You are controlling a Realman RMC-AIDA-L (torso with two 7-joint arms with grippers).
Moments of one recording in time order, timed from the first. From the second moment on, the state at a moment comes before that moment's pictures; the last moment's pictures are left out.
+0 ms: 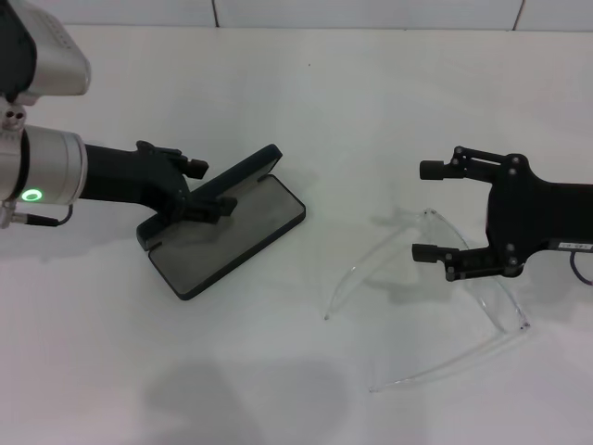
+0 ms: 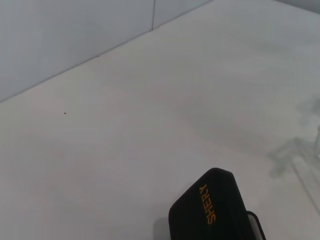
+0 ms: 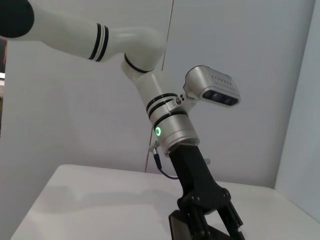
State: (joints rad) left arm -0.51 -2.09 0.98 0.98 2.22 1.35 -1.76; right arm 0.52 1.94 -1.26 -0.53 -1.39 -1.57 0.83
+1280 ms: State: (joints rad) left arm -0.66 -2.08 1.19 1.07 2.24 1.30 -1.72; right arm 0.50 1.99 -1.27 -0.53 -1.47 -1.57 0.76
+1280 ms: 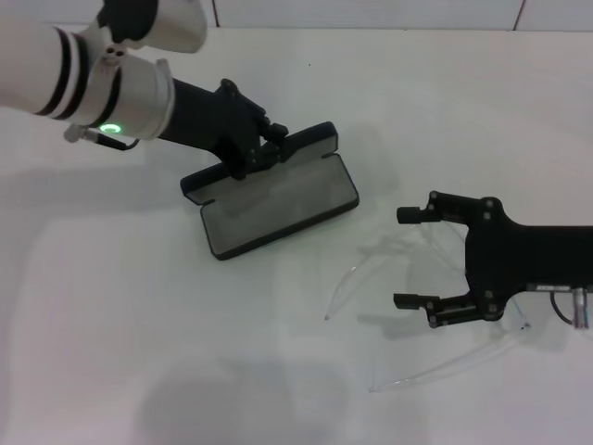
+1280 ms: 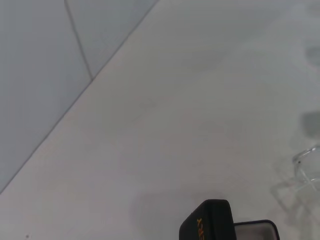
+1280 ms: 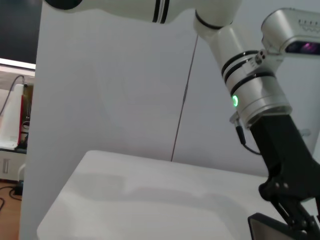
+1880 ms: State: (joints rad) left arm -0.74 -2.09 1.37 1.07 2.28 1.22 -1.70; right arm 0.48 2.01 -1.26 -0.53 -1.47 -1.58 0.73
